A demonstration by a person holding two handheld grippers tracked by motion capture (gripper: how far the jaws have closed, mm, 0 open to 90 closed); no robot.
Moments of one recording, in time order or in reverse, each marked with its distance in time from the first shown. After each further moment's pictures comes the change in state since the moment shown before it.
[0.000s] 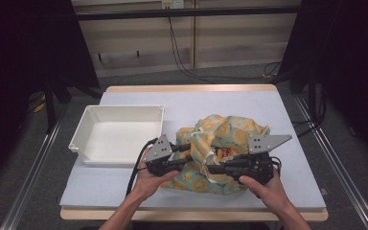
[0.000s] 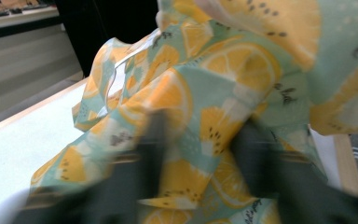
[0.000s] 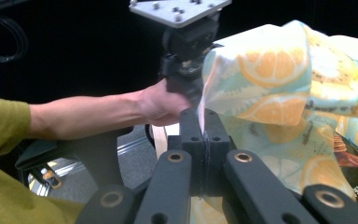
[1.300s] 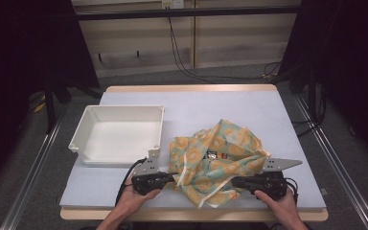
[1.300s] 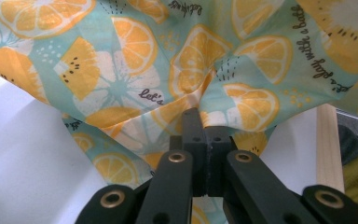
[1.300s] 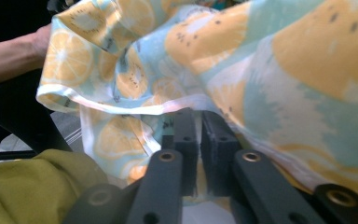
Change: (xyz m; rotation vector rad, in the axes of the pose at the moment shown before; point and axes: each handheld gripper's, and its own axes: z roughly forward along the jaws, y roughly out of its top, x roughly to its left) left arm -0.003 -0.072 -0.031 0.230 -0.076 -0.123; right arm -0.034 -0.109 -0.033 0.099 -0.249 0.172
